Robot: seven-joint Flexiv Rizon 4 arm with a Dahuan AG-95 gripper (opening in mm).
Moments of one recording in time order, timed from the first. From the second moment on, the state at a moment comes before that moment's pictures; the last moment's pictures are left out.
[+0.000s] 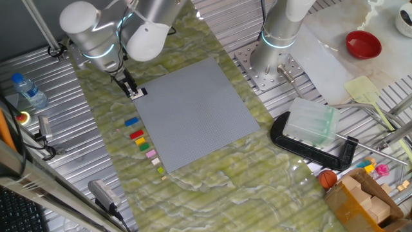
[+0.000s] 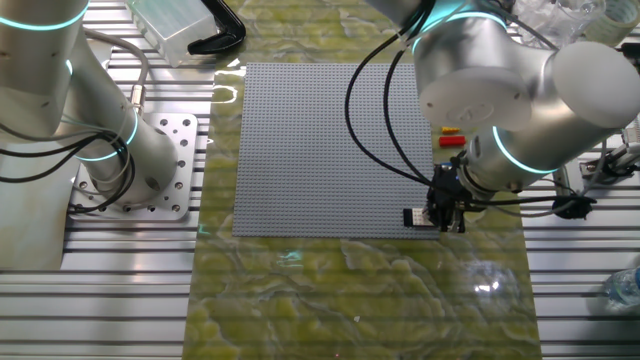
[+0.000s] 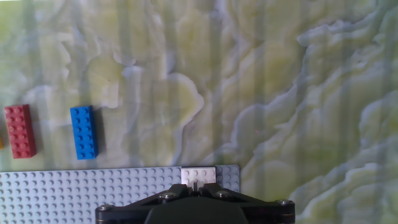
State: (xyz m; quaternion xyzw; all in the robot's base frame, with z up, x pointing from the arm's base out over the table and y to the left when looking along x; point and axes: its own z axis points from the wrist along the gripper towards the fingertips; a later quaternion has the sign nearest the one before) arm 0.560 -0.103 0.018 -0.01 -1.00 0.01 0.08
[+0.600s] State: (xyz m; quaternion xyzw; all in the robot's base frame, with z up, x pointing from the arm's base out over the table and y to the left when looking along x) arm 0.552 -0.102 0.020 -0.01 -1.00 0.01 0.09
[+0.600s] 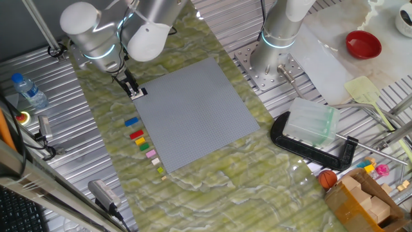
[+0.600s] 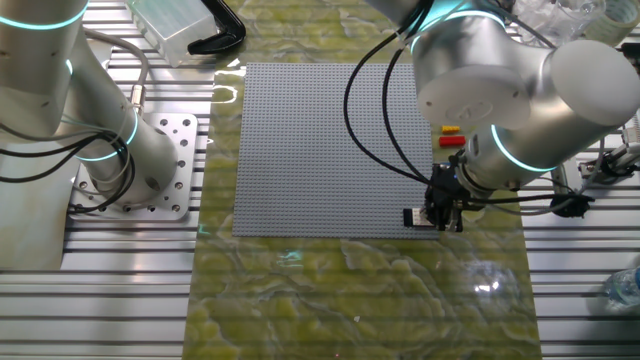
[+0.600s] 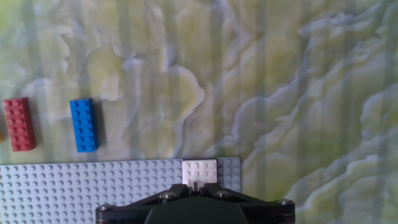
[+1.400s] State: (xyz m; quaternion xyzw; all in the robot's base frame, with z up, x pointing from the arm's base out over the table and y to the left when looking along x) arm 0.538 -0.109 0.018 0.00 -0.99 0.01 0.10
